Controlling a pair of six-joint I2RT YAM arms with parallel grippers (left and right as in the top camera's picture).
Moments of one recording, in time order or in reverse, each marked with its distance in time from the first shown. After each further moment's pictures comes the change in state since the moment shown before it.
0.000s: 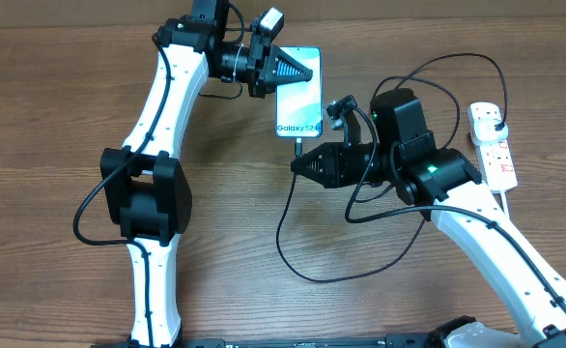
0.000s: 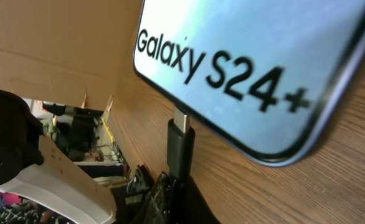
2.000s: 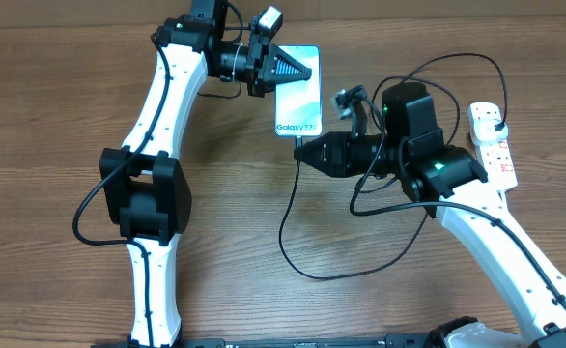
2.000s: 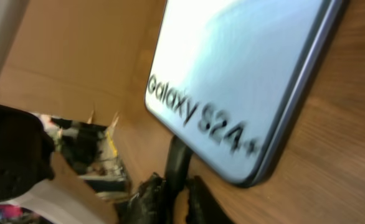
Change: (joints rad) left arm 0.002 0.000 0.000 0.007 0.001 0.000; right arm -0.047 0.000 -0.009 0.095 -0.016 0.031
